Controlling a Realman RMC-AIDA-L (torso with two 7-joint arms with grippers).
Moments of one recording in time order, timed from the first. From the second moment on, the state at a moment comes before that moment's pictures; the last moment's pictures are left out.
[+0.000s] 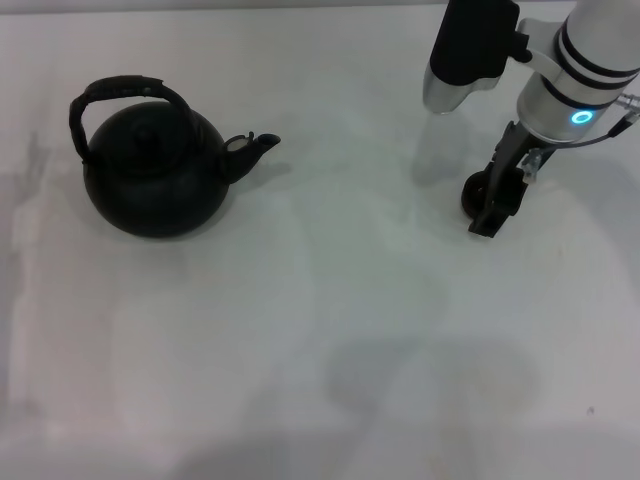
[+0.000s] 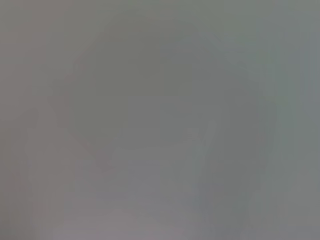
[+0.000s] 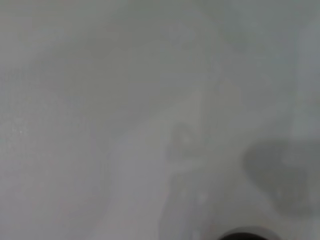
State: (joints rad) left arm -0.37 -2.08 2.82 0.15 -1.60 1.20 -0.12; right arm 0.98 2.01 -1.60 -0.66 -2.57 -1.28 2.27
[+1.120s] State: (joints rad) left arm -0.37 -2.08 2.82 0.15 -1.60 1.22 -0.12; right arm 1.11 2.03 -1.86 -0.70 -2.36 -1.24 2.29
